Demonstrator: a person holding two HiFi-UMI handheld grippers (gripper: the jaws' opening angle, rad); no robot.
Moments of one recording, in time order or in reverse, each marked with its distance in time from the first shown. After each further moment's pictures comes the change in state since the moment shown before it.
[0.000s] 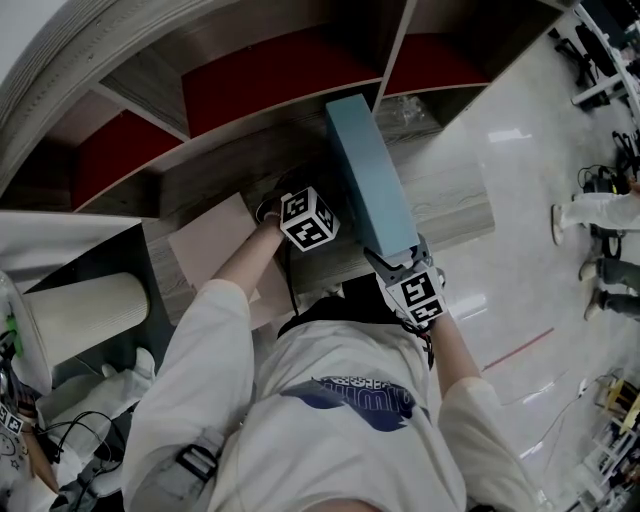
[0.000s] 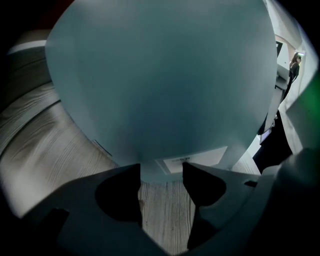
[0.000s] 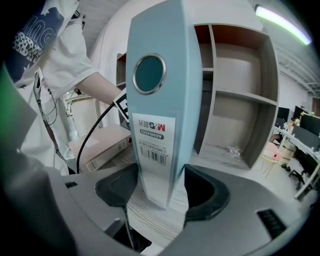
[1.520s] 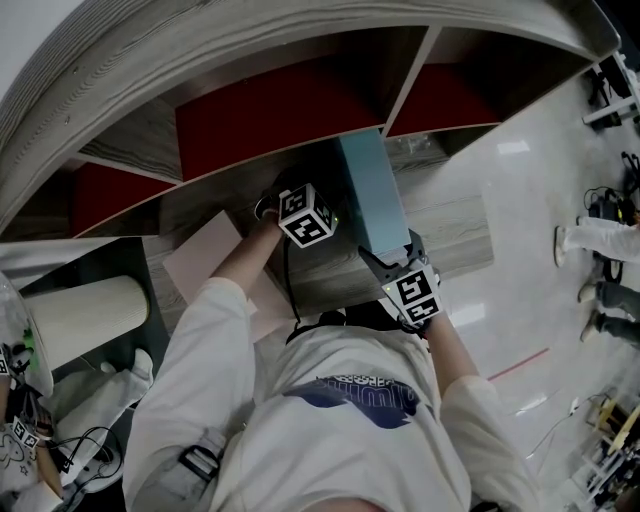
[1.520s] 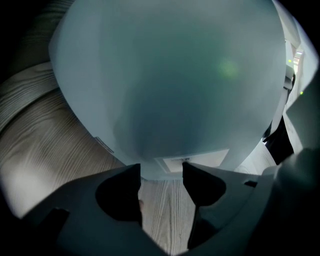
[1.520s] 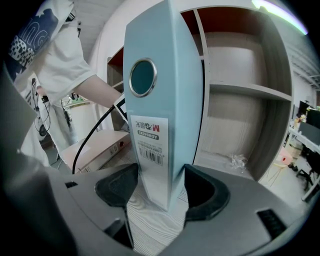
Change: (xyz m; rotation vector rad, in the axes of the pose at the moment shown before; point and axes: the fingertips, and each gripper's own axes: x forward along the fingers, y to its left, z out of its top) left arm 0.037 0.084 0.012 -0.032 0.022 0.023; right arm 0.052 -0.067 0.039 0.021 -0.022 0.050
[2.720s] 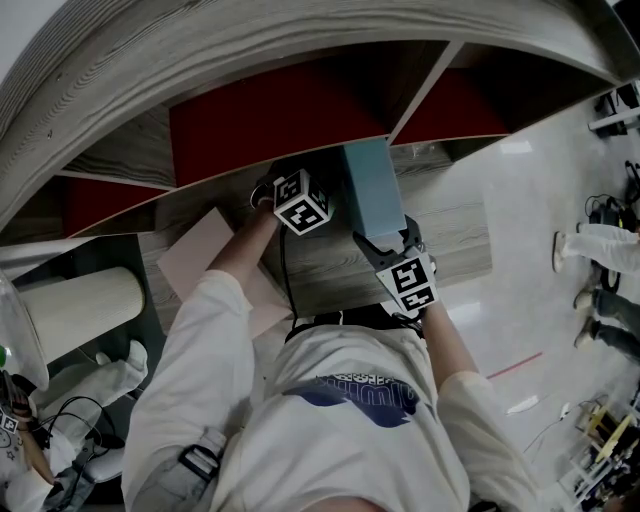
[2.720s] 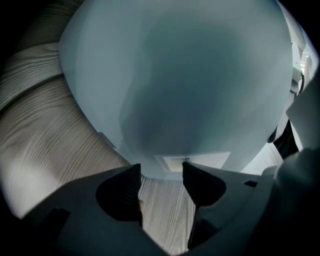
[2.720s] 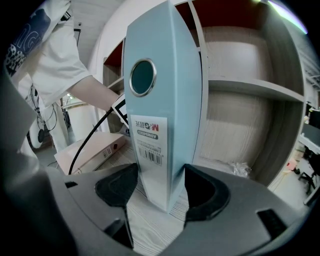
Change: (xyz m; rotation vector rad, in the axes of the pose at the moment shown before) left arm 0.013 0.041 -0.001 -0.069 0.003 0.062; right arm 0.027 -0.028 0.020 -0.010 -0.019 0.012
